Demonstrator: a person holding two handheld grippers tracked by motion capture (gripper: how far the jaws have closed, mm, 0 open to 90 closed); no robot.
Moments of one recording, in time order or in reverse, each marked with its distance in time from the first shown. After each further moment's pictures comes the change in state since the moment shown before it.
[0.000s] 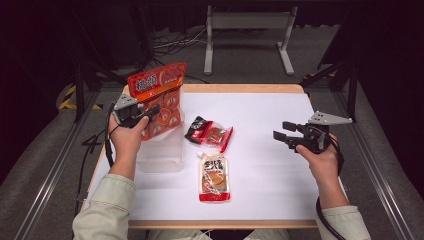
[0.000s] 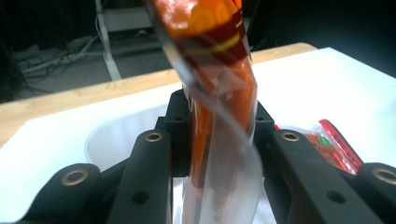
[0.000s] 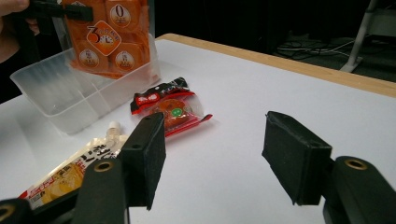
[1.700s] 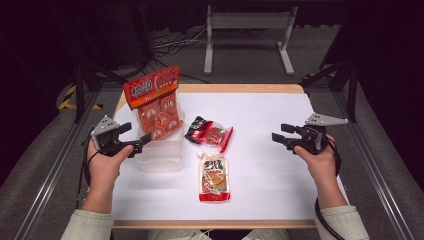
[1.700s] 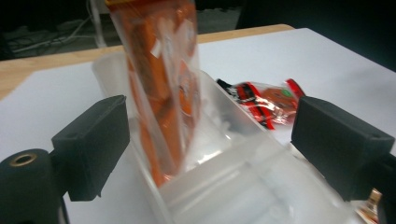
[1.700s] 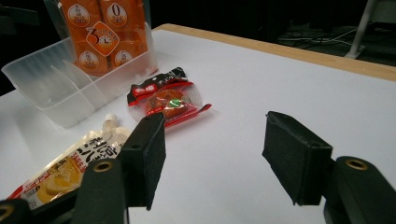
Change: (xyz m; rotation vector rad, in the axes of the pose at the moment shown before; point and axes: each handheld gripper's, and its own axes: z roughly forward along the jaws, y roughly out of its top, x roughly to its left) left arm -0.019 -0.040 -0.075 0.036 -0.037 -0.025; right arm -0.002 -0.007 0.007 0.033 -0.001 0.020
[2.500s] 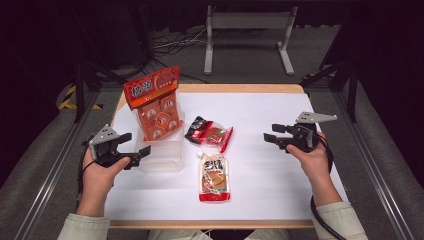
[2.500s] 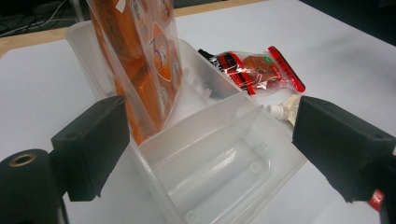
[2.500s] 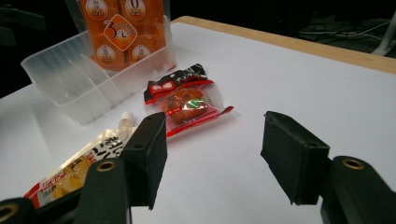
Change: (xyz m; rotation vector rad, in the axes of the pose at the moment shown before) left arm -0.006 -0.009 -0.012 0.073 -0.044 0.048; right arm 0.008 0.008 0.021 0.034 0.072 -0.014
